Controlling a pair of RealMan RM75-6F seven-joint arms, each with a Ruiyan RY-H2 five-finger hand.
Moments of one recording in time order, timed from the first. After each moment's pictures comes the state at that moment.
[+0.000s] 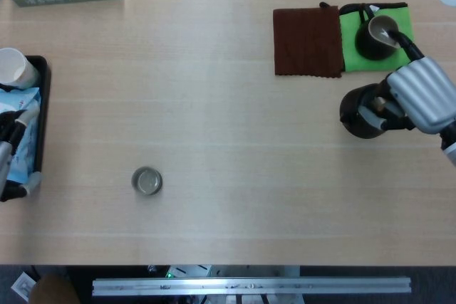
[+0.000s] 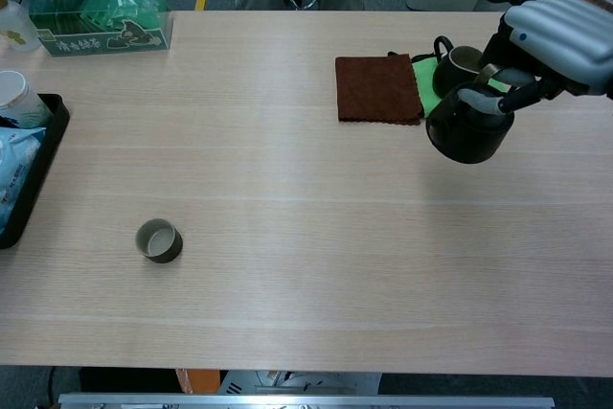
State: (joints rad) left arm -0.15 -1.03 0.03 -1.75 1.55 1.26 0.05; right arm 0.54 -1.17 0.07 -1.73 -1.48 1.09 -0.12
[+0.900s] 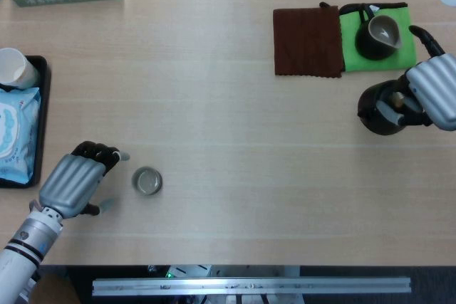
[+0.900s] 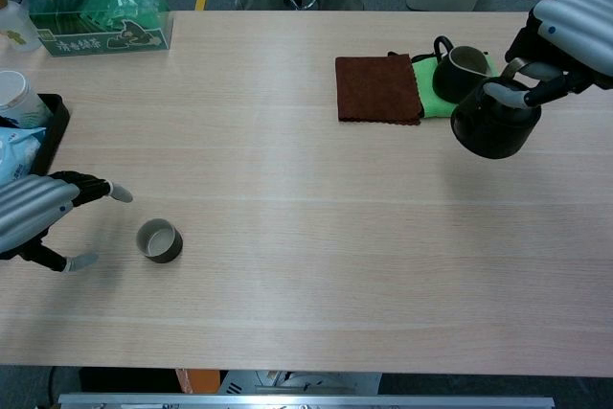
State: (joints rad) left arm -0.28 -1.28 0.09 -1.68 1.51 1.02 0.23; right arm 0.51 -1.13 0.07 -1.72 -1.46 1.09 -0.10
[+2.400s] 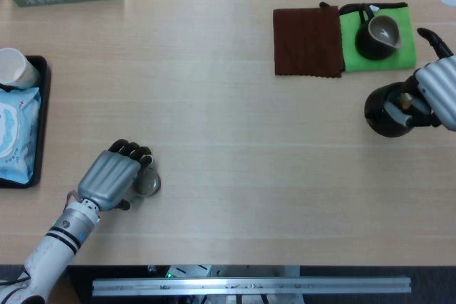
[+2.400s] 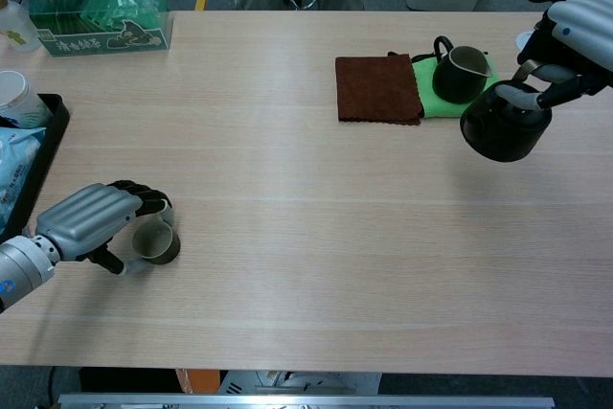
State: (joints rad) left arm -0.36 -1.49 0.09 -1.56 1.40 0.98 0.36; right arm 0.50 -1.11 0.06 -1.71 -1.47 1.08 -0.05
